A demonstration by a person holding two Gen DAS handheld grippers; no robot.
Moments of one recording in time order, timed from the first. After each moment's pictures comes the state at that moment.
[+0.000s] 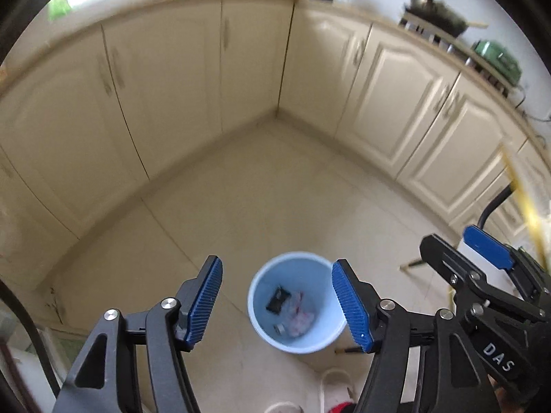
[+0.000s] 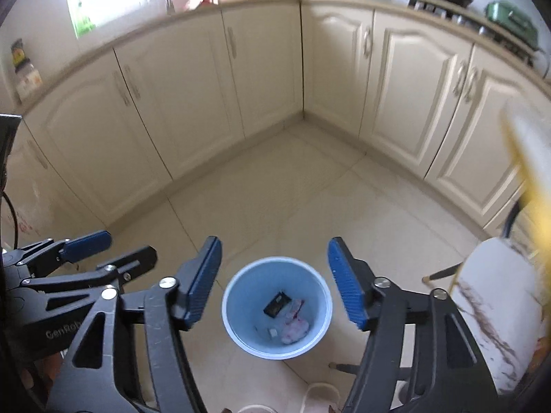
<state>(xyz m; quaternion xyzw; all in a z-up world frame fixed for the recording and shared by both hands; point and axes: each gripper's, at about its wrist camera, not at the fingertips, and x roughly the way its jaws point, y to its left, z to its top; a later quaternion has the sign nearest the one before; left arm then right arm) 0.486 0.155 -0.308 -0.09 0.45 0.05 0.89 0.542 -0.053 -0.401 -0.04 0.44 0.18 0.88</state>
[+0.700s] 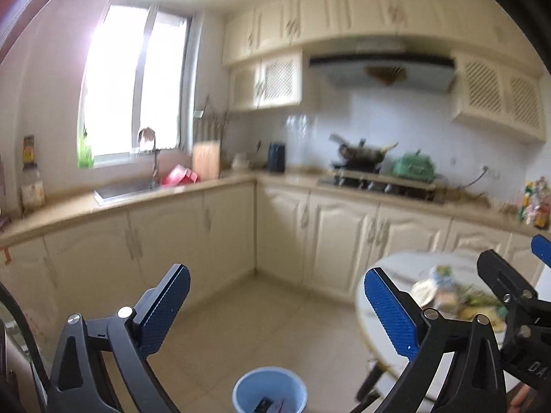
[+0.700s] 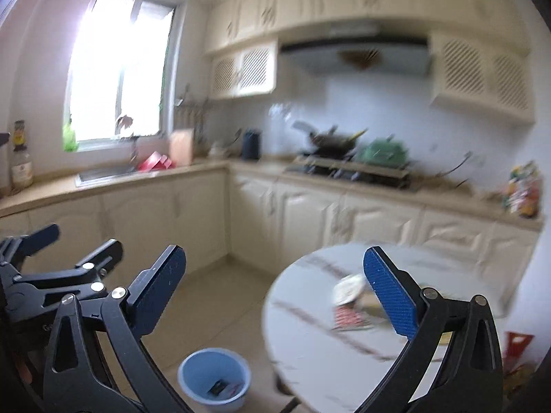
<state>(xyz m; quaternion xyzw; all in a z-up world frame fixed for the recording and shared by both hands) 0.246 -0.040 -0.140 -0.03 0.12 0.02 0.99 0.303 -0.167 -0.127 -0.04 0.14 0.02 0.99</state>
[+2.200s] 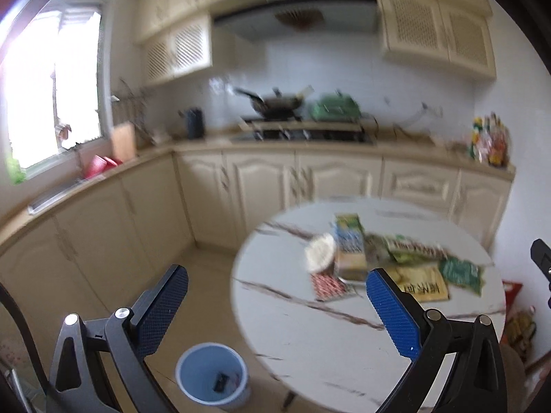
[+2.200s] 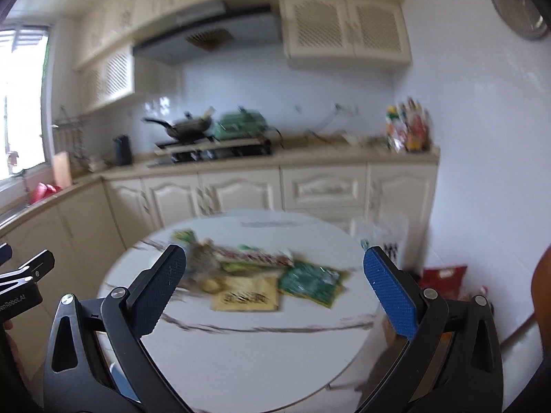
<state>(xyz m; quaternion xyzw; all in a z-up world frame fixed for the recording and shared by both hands) 0.264 -0.194 -0.229 0.04 0.24 -0.10 0.96 0.253 -0.415 -0.160 0.07 0.20 -0.20 0.96</state>
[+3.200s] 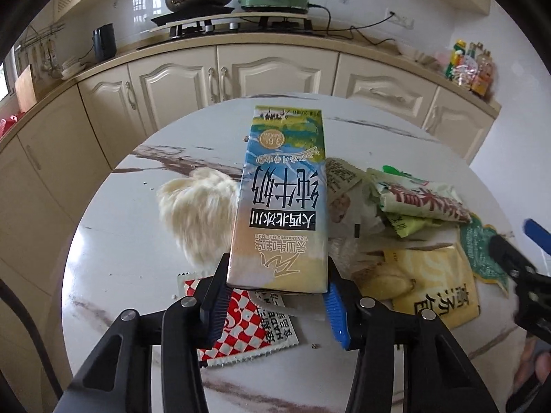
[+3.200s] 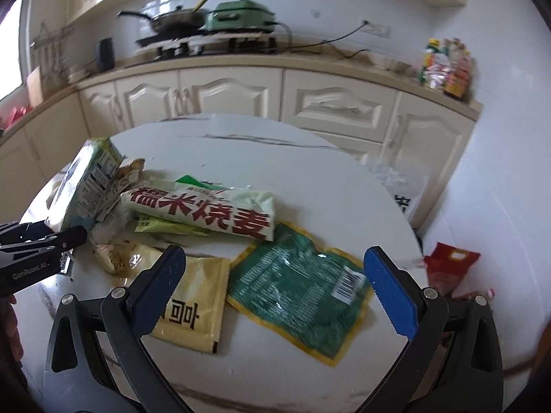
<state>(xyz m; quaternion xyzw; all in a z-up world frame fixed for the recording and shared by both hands) 0.561 -0.292 -0.273 0.06 0.42 -0.21 0.88 0.419 -0.502 -0.268 0.03 0.39 -0.16 0.91</state>
